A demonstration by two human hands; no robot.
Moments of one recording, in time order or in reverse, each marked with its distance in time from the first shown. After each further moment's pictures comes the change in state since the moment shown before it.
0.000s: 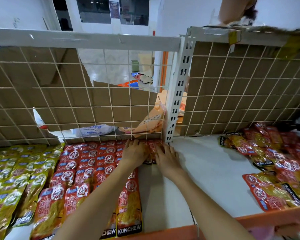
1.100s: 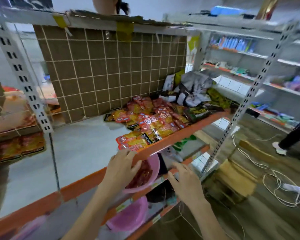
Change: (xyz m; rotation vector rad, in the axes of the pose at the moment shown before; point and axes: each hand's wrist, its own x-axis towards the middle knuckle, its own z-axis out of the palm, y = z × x) left_hand -0.154 0.347 0.003 -0.336 0.071 0.462; right_hand -0.372 0.262 -0.091 0.169 0.307 0.534
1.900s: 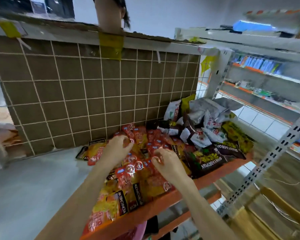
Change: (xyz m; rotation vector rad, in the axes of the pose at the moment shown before) left_hand 0.266 -0.008 0.031 -0.214 0.041 -0.338; right_hand 0.282 0.025 -0.034 0.109 -0.089 -0.250
